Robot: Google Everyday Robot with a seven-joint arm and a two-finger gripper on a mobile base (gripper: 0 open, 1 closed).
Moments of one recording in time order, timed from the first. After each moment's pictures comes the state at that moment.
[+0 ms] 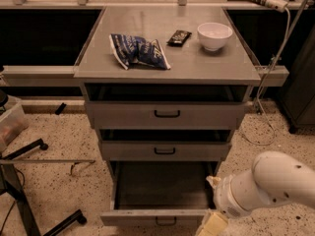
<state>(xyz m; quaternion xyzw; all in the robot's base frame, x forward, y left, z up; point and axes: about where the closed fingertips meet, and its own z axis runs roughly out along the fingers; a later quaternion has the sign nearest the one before) 0.364 -0.135 0.606 -0.53 0.81 0.19 0.18</state>
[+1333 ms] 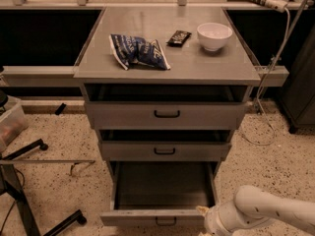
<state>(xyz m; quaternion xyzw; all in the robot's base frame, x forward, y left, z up) 0.352 -0.136 0.395 -0.52 0.79 0.29 0.16</state>
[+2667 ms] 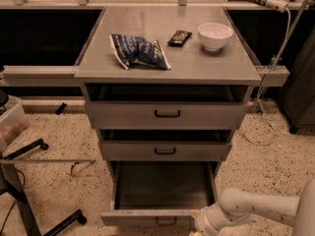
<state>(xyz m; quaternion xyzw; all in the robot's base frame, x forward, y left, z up) 0.371 -0.120 0.299 -0.51 0.79 0.31 0.13</state>
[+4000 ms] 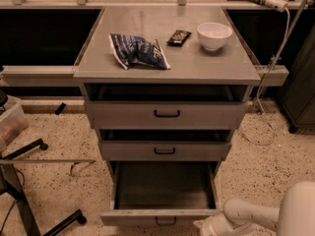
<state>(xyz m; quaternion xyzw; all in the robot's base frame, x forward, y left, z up) 0.364 -0.148 0.211 -0.46 0.81 0.34 0.11</state>
